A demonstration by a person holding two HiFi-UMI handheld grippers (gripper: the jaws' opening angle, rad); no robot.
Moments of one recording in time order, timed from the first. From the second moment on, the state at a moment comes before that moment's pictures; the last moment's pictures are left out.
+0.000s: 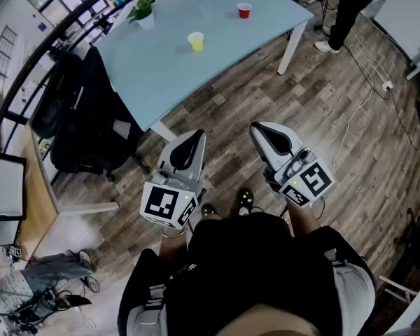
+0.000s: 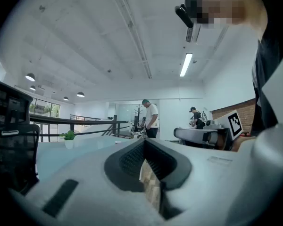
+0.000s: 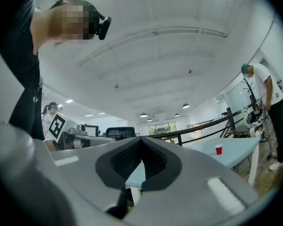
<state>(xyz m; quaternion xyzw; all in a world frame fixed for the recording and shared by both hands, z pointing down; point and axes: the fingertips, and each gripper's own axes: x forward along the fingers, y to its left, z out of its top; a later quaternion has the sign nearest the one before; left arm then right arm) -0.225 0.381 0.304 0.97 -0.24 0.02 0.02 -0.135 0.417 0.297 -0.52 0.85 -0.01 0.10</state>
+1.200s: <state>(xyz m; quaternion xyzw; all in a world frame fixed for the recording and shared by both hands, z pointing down) -0.141 0.374 0.308 0.97 -0.25 0.03 0.01 -0.046 0.407 0.304 -0.50 0.86 -0.03 0.14</state>
